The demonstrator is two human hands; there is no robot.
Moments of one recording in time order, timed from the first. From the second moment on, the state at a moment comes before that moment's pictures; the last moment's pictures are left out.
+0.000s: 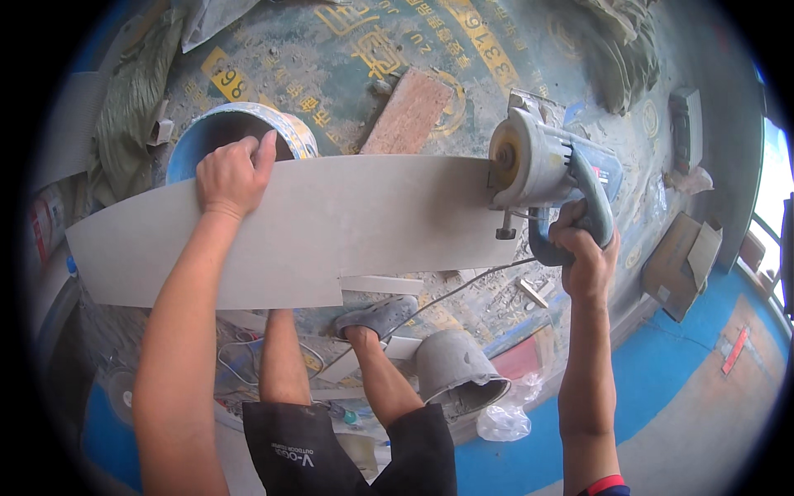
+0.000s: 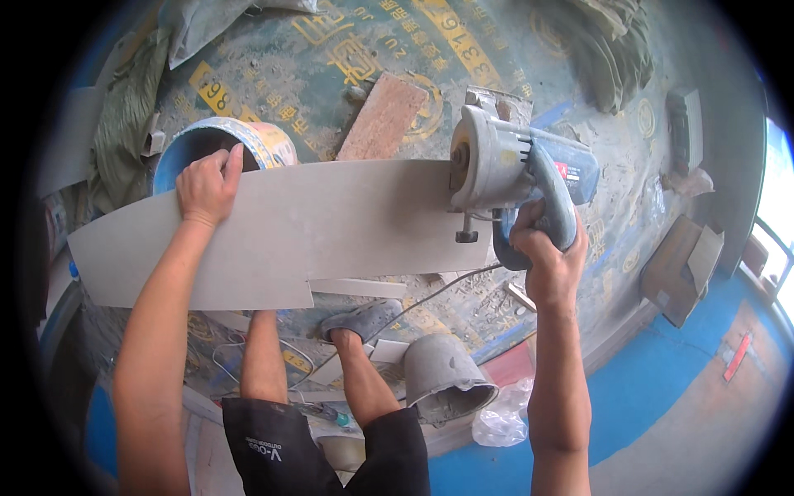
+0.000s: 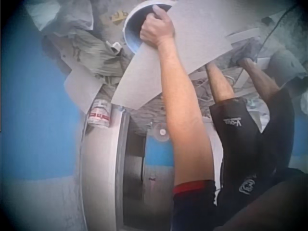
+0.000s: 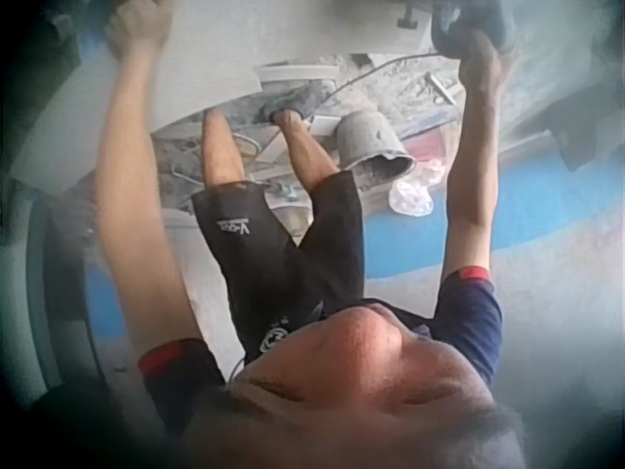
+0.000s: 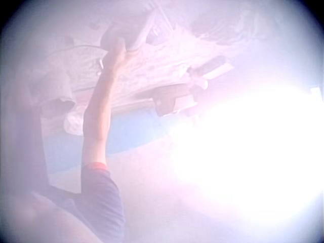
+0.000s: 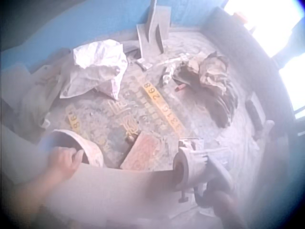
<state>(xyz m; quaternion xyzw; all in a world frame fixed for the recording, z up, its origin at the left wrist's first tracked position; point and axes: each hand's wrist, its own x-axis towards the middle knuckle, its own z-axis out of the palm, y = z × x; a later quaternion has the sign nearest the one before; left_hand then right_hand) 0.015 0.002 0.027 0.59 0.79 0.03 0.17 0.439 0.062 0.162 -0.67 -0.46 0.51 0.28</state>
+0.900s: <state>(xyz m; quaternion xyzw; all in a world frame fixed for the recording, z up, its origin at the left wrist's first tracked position) 0.015 0.002 0.024 0.58 0.80 0.03 0.16 0.446 0.065 0.162 -0.66 -0.44 0.55 0.27</state>
